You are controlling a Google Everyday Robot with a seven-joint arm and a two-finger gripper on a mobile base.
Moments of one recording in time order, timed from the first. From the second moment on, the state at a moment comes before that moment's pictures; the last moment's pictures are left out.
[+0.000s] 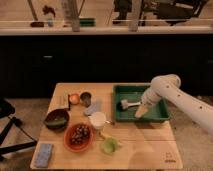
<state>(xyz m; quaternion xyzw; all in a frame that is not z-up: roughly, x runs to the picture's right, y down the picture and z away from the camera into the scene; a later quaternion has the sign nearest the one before) 0.211 0.112 0.846 -0.28 -0.06 0.25 0.93</state>
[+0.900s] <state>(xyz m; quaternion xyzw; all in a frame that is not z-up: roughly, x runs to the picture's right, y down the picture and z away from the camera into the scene) 0.220 0.075 0.856 -0.27 -0.09 0.24 0.93</state>
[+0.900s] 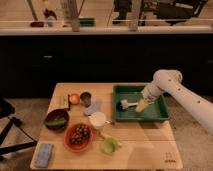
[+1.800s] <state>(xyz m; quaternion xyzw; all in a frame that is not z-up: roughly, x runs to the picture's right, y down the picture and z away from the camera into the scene) 0.220 0.075 0.886 -0.24 -0.09 0.06 0.96</state>
